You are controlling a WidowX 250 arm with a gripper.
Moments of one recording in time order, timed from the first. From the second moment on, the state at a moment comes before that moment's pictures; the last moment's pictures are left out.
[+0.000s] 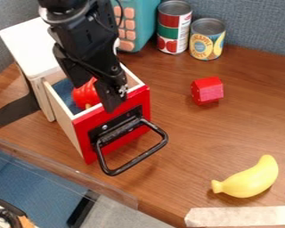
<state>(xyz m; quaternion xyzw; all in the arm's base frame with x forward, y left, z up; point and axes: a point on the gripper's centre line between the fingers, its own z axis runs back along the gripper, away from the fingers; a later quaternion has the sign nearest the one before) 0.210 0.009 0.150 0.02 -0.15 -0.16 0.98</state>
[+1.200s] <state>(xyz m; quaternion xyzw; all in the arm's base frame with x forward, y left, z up) 0.240 0.055 0.134 0.04 -0.21 0.01 0.98</state>
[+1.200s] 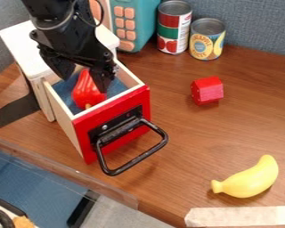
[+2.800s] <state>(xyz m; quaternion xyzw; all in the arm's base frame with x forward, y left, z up) 0.261 0.093 0.100 0.07 -0.22 0.17 0.96</state>
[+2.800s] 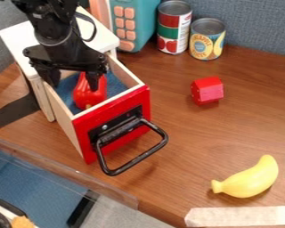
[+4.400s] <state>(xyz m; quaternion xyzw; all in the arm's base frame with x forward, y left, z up) 0.260 0.054 0.124 0.02 -0.23 0.13 0.96</state>
